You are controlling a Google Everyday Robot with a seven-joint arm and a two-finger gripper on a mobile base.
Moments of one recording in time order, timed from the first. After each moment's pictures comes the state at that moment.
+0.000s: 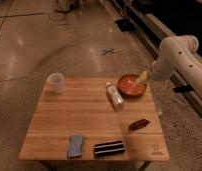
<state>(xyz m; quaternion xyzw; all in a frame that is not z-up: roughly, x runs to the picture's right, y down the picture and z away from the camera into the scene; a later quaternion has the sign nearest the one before) 0.255 -0.022 0.722 -0.14 -0.21 -0.64 0.72</state>
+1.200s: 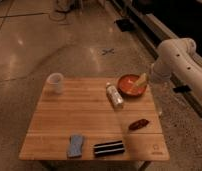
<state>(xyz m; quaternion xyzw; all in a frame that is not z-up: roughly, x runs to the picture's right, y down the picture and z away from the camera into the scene) 0.248 0.015 0.743 -0.17 -0.22 -0.63 0.72</state>
